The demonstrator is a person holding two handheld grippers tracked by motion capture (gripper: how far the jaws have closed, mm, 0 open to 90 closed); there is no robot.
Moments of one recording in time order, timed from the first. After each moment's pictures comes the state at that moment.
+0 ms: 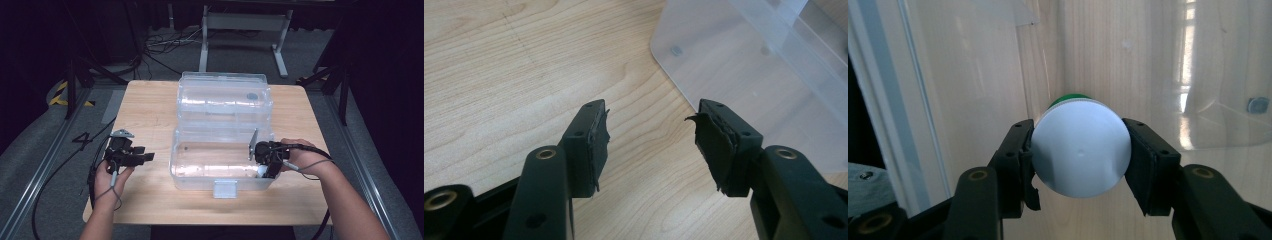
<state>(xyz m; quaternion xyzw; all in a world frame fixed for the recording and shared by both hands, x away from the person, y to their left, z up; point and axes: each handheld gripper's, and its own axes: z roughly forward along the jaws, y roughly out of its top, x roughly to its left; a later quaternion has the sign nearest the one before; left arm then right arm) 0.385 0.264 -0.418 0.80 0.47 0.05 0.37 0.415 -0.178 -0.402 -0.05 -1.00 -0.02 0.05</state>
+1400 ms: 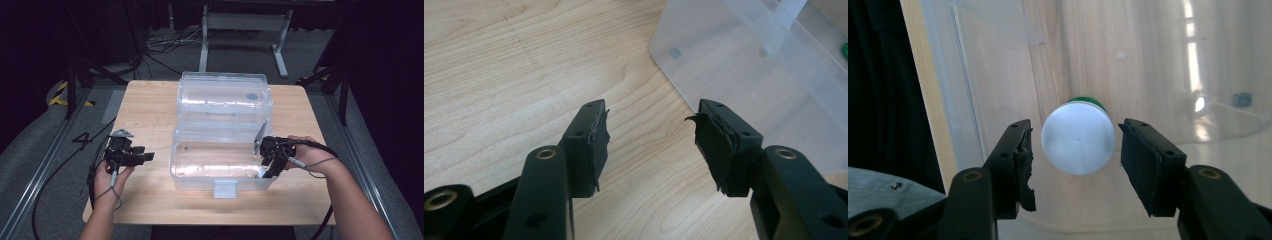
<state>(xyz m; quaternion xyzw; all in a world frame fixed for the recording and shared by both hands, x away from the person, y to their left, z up) 0.384 0.264 -0.417 0.80 0.47 0.05 0.37 0.417 -0.192 -0.382 -0.07 -0.99 -0.08 0.06</state>
